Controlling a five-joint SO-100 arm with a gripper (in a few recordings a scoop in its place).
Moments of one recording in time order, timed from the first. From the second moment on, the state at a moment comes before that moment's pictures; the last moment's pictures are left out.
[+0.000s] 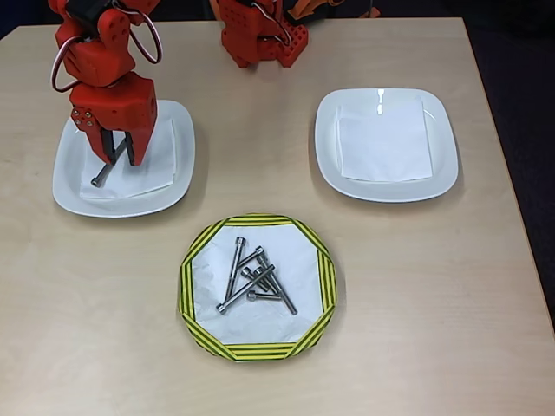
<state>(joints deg) 34.2 82.7 93.8 69.0 52.4</state>
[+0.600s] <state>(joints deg) 5.7 74.6 80.5 57.8 71.0</state>
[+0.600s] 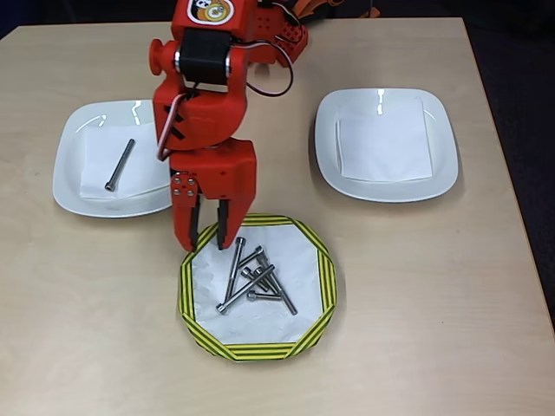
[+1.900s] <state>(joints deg) 2.4 66.0 85.9 49.1 85.5</state>
